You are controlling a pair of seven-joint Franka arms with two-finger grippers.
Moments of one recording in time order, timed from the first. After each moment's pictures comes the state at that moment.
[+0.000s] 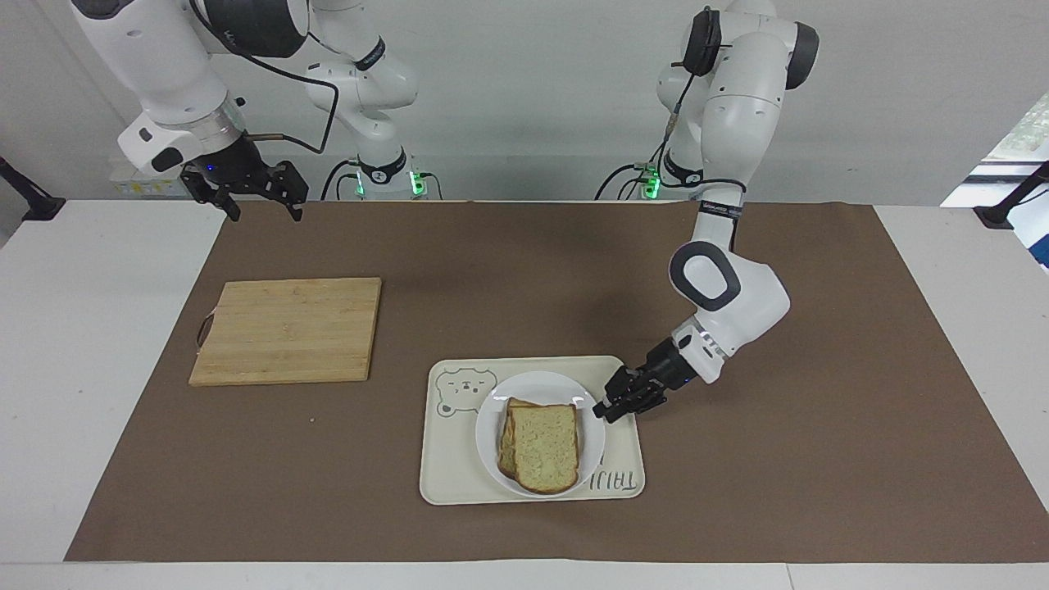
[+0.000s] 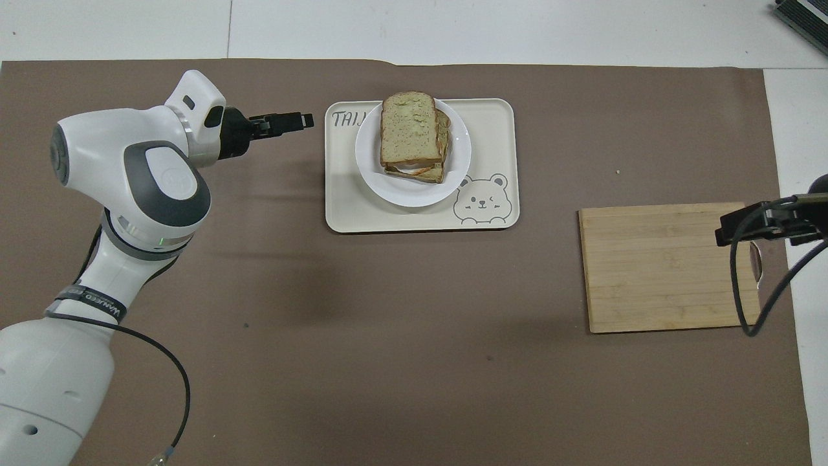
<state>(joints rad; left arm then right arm) -0.32 0.42 0.10 -1.69 -0.95 2.49 0.51 0.06 0.00 -0.10 -1.58 0.00 1.48 -0.03</state>
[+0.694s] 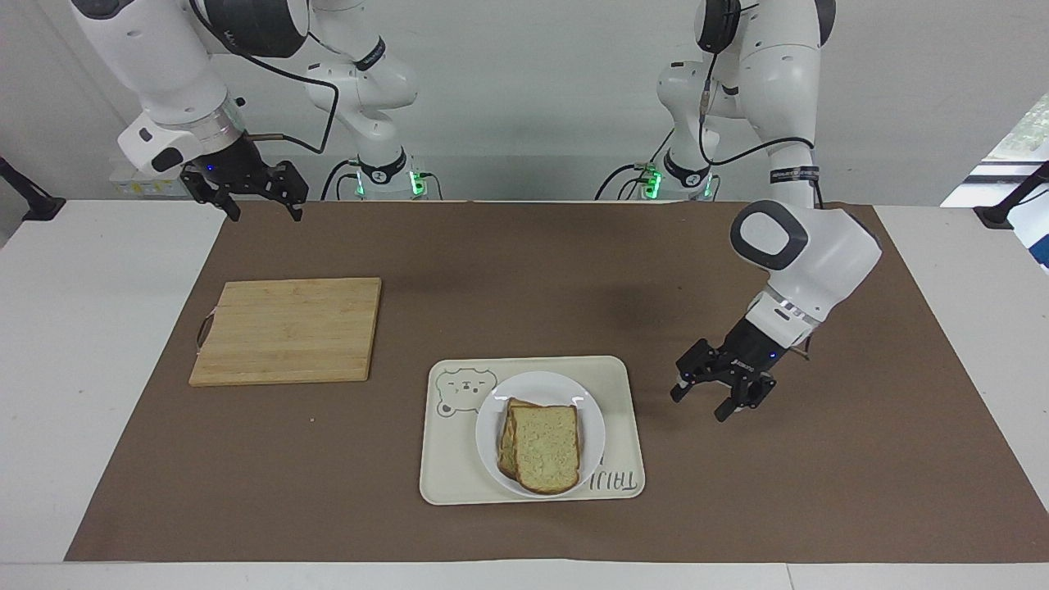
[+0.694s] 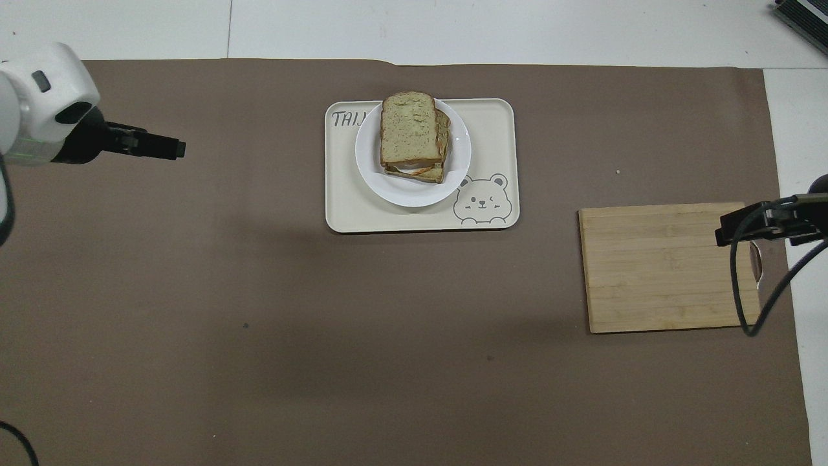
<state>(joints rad) -0.32 0.12 0.26 -1.63 -0.22 1.95 0.30 0.06 0.00 -0.10 -1.58 0.00 1.48 -0.03</state>
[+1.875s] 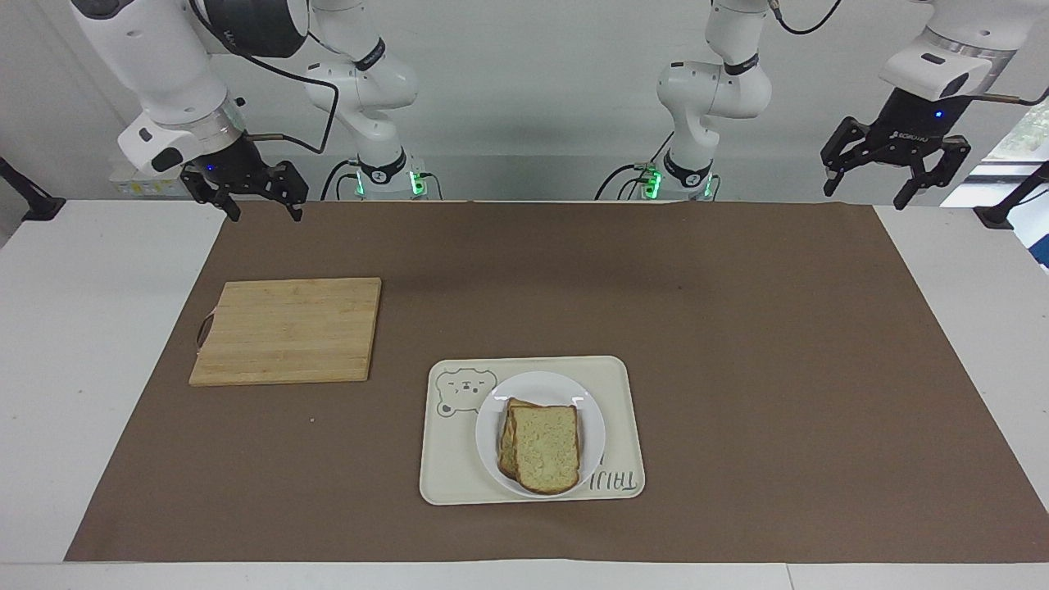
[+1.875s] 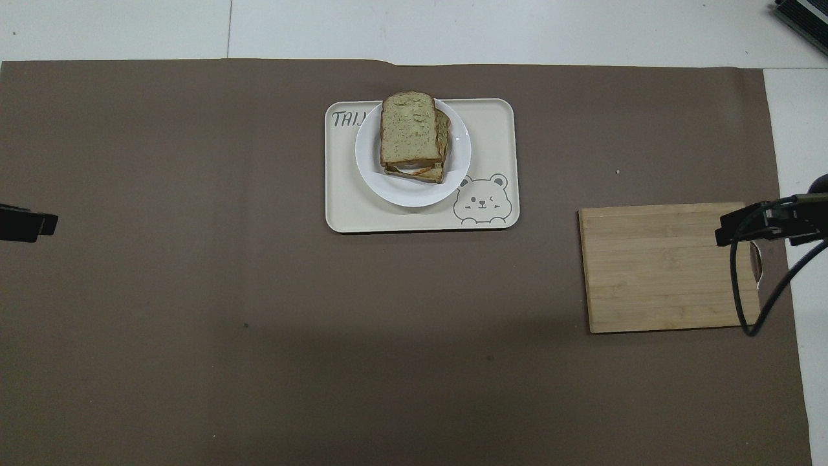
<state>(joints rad) -0.03 -0.08 -0.01 -1.51 -0.04 1.53 0.30 0.06 0.00 -0.10 -1.58 0.00 1.48 -0.03</state>
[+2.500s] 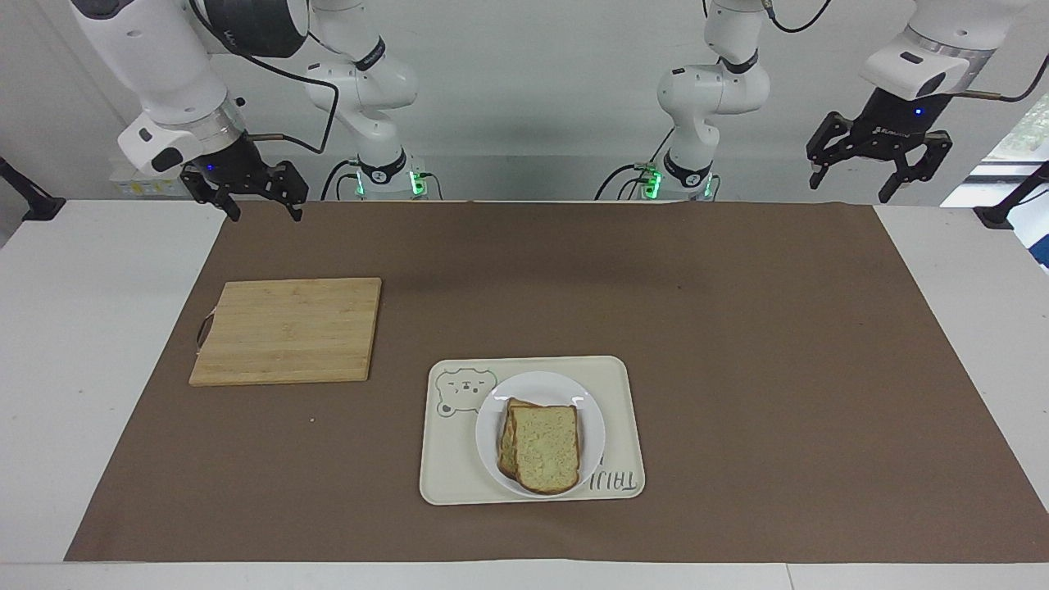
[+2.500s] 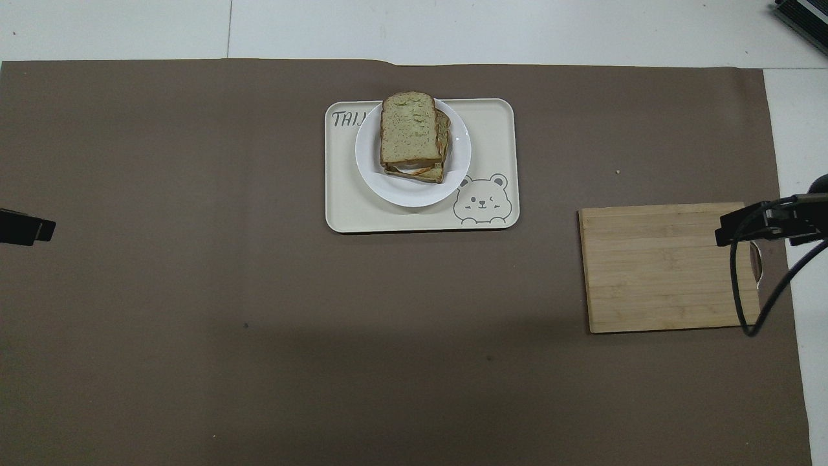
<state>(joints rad) -0.01 -0.05 -0.02 -1.47 -0.04 1.46 0.30 0.06 0.00 -0.10 -1.58 0.00 1.48 -0.03</state>
